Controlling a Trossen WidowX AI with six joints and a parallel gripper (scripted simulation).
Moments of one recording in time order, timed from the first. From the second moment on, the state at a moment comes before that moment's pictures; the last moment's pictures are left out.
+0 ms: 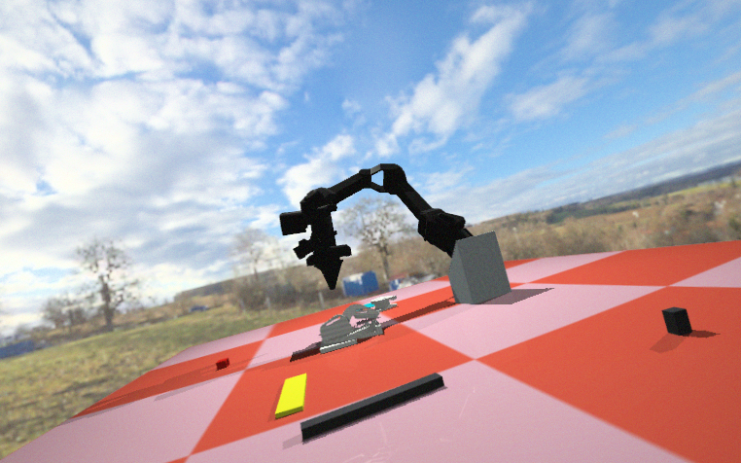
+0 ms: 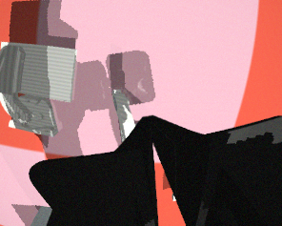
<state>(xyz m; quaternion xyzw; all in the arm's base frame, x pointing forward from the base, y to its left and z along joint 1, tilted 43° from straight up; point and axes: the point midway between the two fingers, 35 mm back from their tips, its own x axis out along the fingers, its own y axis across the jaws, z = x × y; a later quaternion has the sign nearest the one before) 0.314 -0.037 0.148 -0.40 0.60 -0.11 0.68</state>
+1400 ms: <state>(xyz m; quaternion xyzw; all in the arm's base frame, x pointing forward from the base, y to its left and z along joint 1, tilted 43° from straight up) 0.326 -0.089 0.112 -0.38 0.62 -0.14 0.67</state>
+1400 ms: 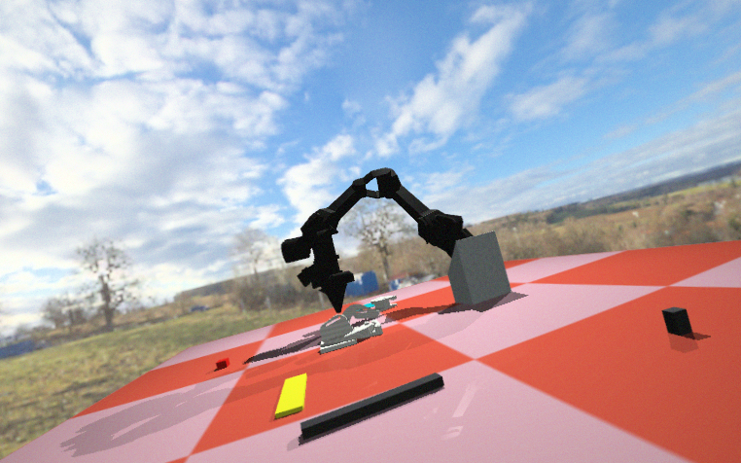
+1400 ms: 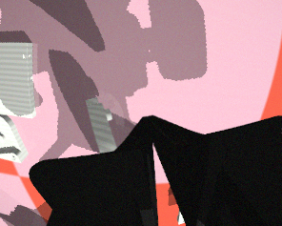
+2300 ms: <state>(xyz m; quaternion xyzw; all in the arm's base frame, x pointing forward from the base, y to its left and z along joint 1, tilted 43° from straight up) 0.322 -0.080 0.089 -0.38 0.62 -0.14 0.67</state>
